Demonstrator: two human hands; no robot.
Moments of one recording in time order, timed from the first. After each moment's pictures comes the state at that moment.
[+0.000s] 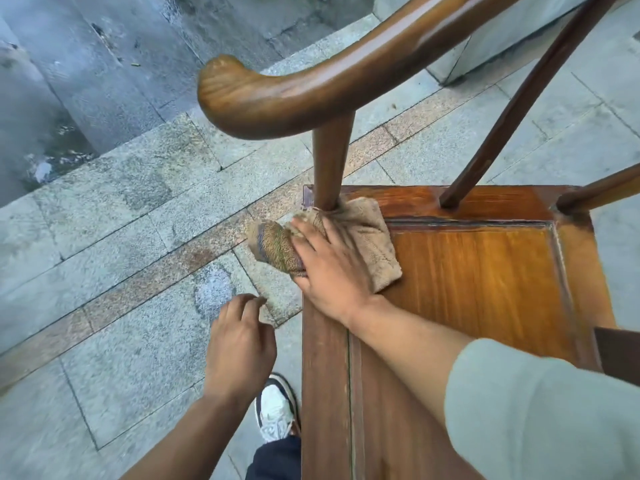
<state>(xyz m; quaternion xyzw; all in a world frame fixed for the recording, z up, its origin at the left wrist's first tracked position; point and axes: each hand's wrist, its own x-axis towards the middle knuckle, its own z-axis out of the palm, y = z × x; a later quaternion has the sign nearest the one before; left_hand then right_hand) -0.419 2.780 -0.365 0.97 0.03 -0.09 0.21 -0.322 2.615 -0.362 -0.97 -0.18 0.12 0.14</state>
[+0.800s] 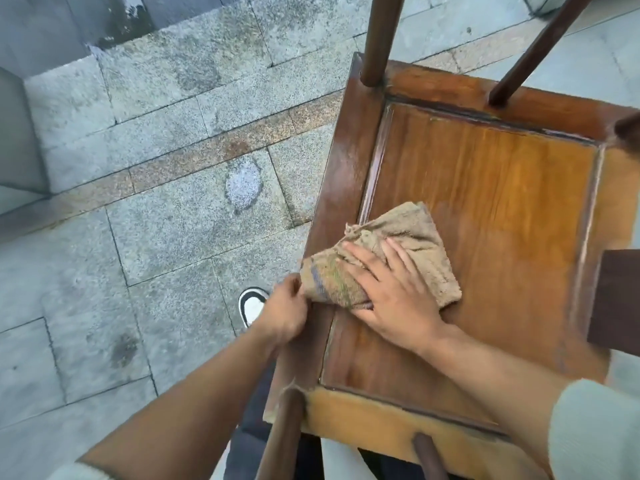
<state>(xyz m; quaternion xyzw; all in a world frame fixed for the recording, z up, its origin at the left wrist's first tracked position) -0.581 2.727 -0.357 0.74 0.33 -0.31 0.50 -0.543 2.530 -0.365 -0.92 -0.34 0.15 0.15</state>
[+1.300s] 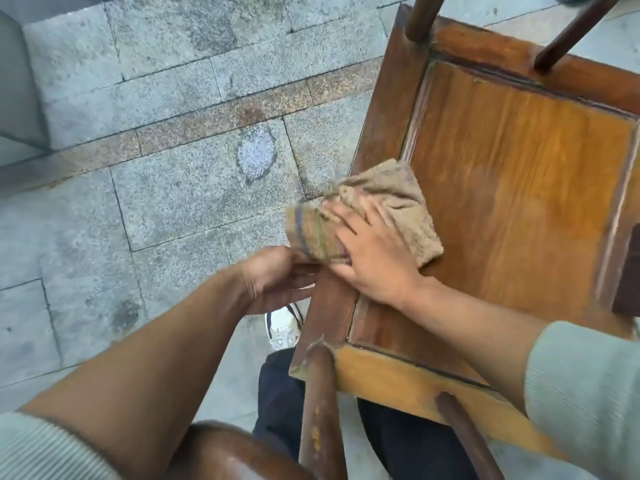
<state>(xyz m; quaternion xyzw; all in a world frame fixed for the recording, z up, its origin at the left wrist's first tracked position) -0.612 2.772 -0.359 0.46 0.43 -0.42 0.65 -0.569 2.592 -0.369 -0.92 -0.32 0.16 0.16</state>
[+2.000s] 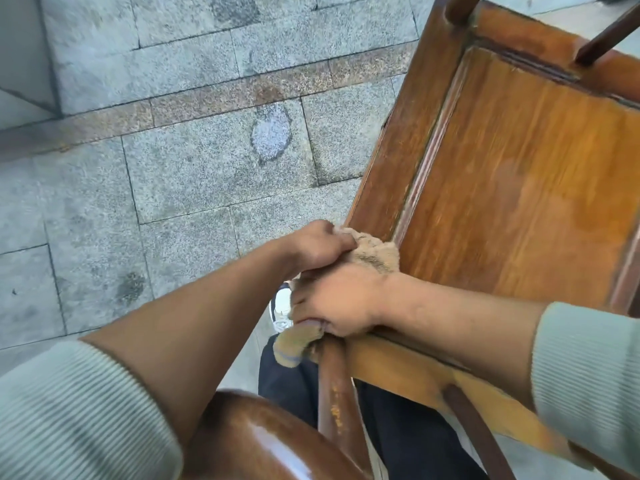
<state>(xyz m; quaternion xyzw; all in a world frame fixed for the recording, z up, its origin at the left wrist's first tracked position) -0.602 2.769 -0.361 0.73 0.27 -0.43 0.47 -0.610 2.660 -0.344 -0.63 -0.69 0.36 0.01</state>
